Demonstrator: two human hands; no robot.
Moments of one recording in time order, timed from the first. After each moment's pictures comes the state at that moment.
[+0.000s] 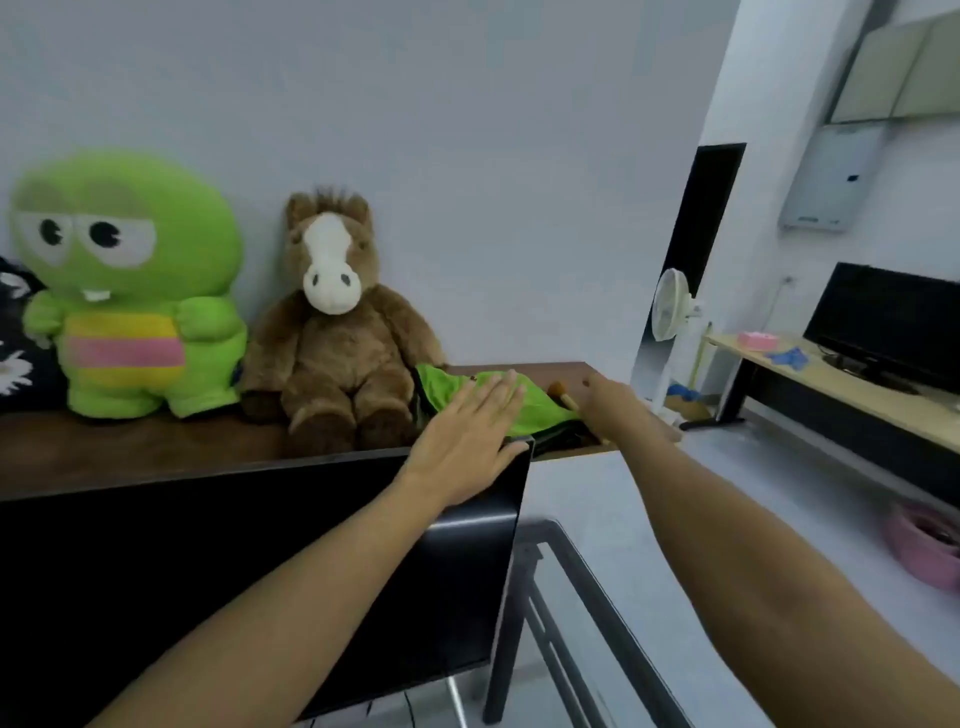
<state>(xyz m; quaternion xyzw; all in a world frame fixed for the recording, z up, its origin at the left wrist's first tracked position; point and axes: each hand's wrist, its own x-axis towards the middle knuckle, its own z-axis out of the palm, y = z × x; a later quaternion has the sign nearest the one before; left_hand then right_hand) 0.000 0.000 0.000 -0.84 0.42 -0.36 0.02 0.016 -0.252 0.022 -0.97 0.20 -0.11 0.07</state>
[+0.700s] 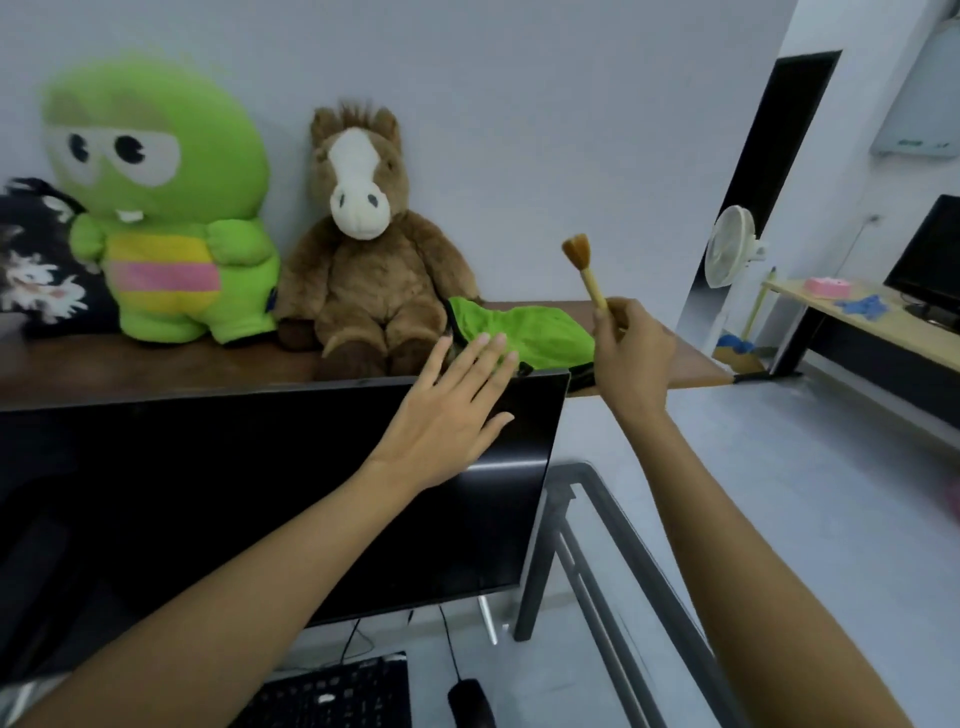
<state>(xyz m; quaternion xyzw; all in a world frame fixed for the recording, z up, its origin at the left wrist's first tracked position) -0.035 0.052 -0.024 -0.84 0.38 -0.39 0.05 -0.050 -0.163 0.021 -0.82 0.11 -0.44 0.34</state>
